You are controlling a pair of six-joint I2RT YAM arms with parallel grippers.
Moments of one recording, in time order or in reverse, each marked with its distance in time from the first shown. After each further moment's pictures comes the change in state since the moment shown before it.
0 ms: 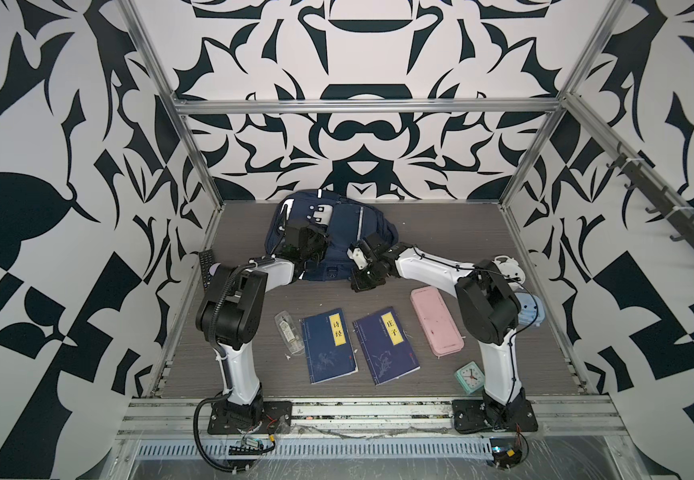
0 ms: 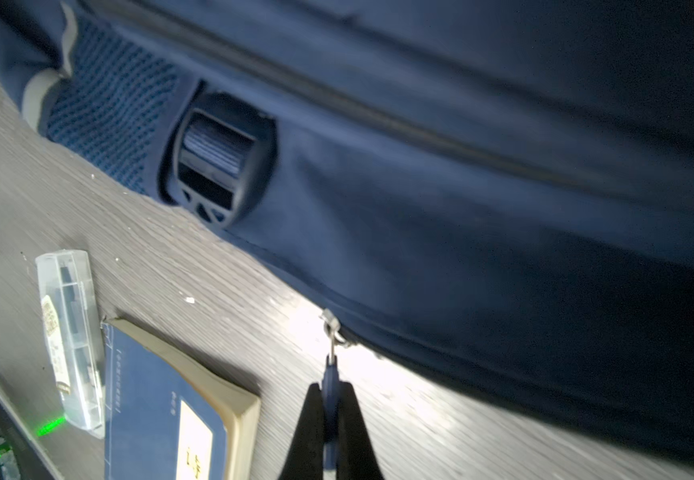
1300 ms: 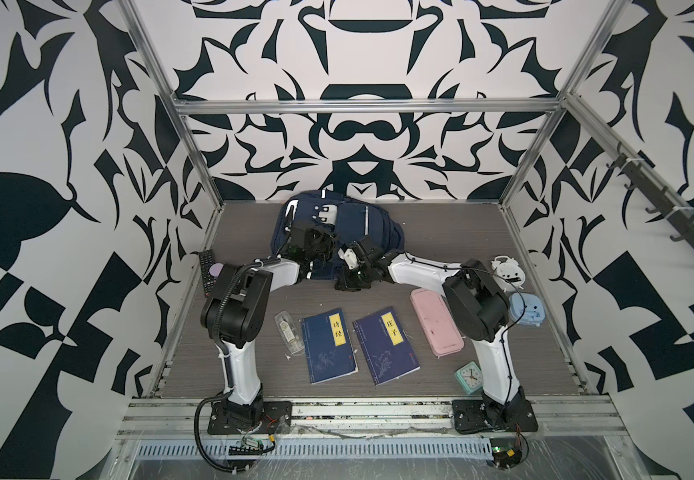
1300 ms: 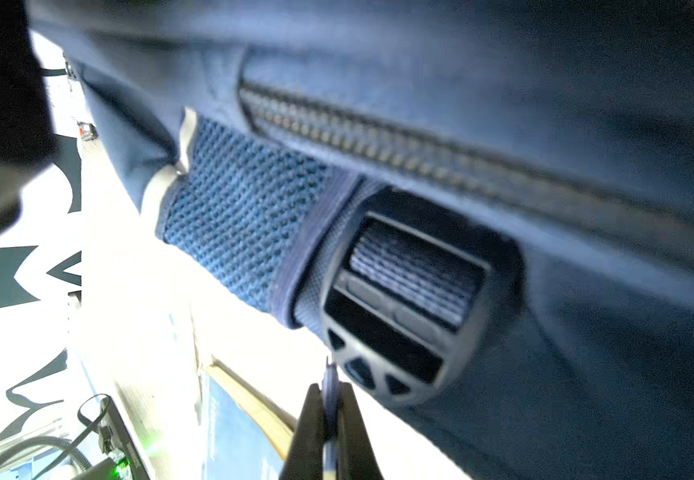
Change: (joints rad) left arm -0.039 0.027 0.015 0.046 0.054 -0.030; right arm -0.008 0.029 -0.052 0.226 -0.150 0.189
